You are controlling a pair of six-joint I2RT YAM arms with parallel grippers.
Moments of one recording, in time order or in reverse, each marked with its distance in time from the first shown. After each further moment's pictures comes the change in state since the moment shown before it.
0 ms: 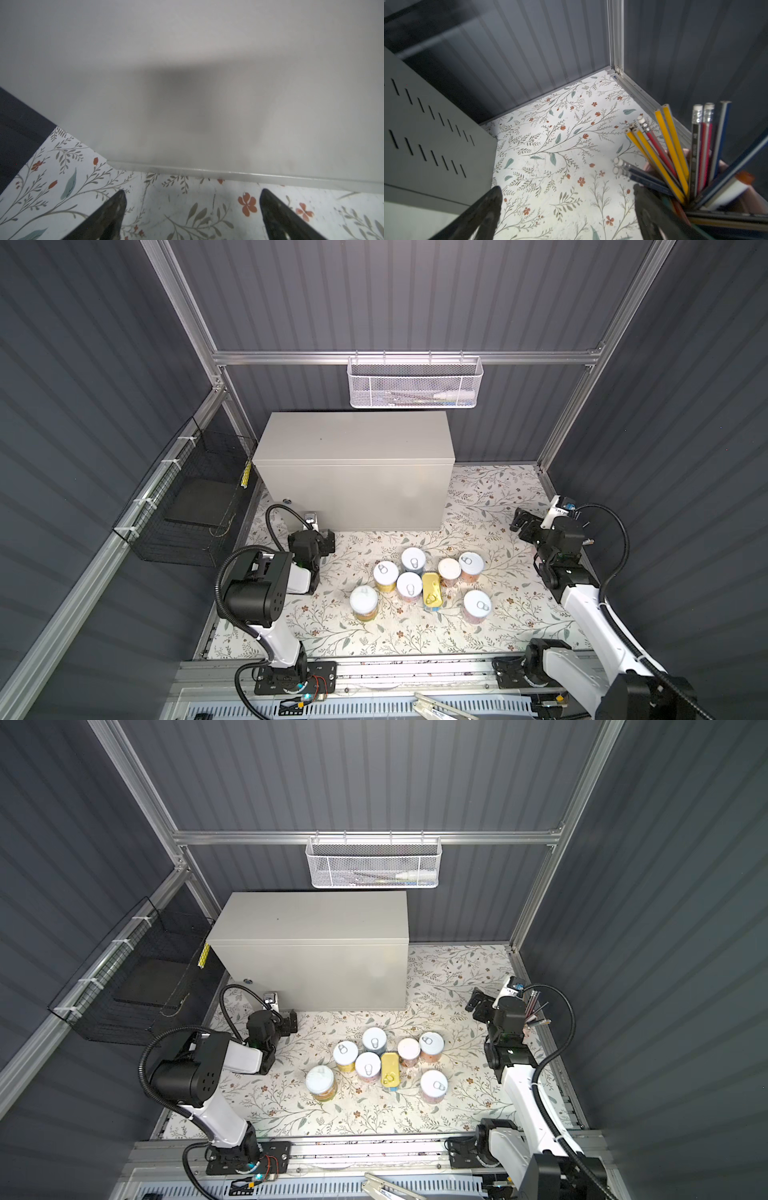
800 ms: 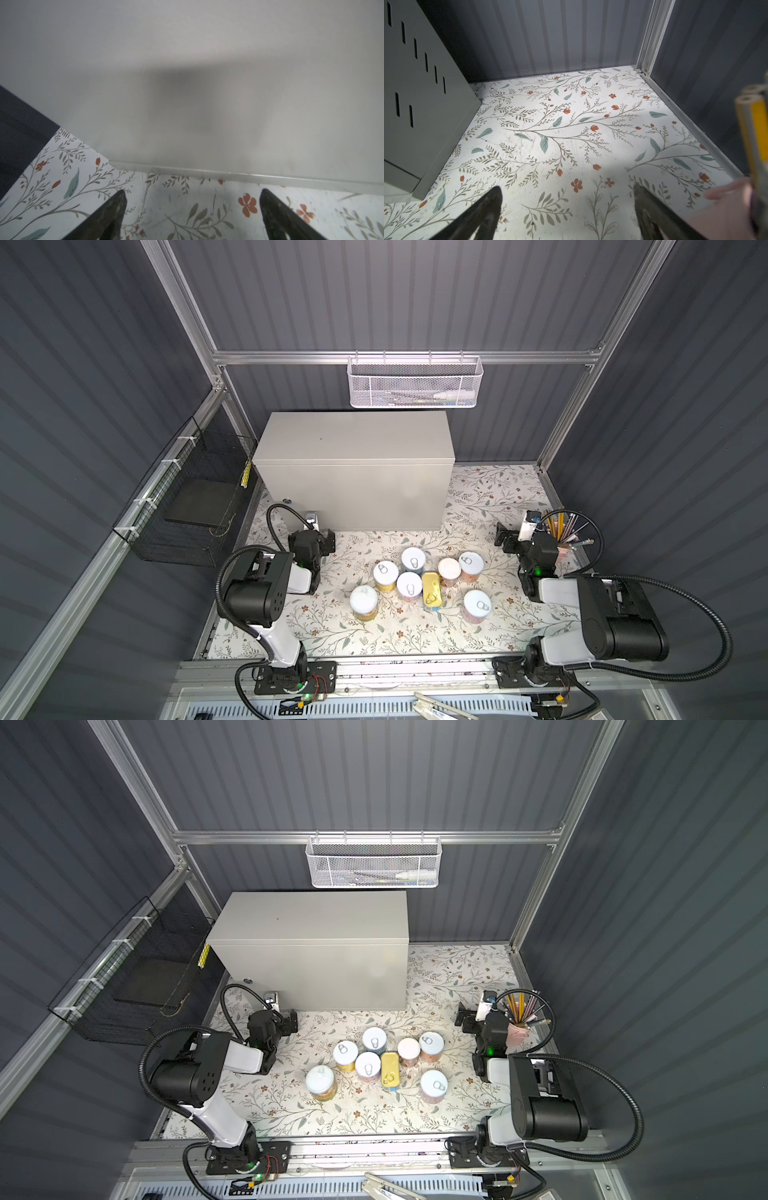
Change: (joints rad) left arm -0.010 0.000 0.000 0.003 -0.023 0.004; right arm -0.006 0.492 -0.270 0.845 -0.077 -0.292
